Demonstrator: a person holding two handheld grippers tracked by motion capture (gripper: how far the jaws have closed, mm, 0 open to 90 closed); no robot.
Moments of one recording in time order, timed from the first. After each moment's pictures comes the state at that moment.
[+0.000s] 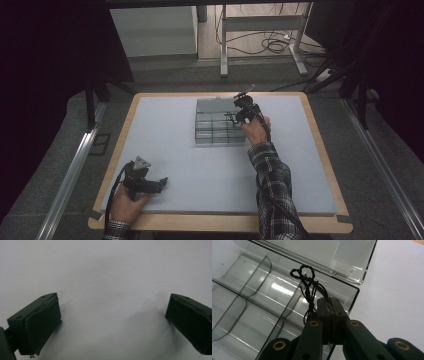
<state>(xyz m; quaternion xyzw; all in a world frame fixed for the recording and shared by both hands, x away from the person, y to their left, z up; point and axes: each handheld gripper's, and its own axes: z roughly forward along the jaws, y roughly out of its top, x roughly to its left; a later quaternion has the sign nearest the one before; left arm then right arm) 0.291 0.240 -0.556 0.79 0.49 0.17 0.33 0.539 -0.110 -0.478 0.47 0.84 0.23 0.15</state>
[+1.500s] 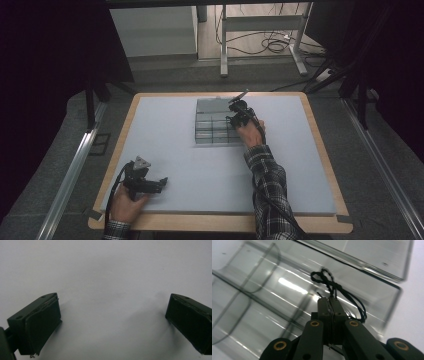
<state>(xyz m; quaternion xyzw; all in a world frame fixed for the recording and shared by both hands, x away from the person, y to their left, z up) 0.291 0.240 -0.556 0.79 0.49 0.17 0.33 0.543 -0.100 -0.501 0.46 0.85 0.23 0.12</state>
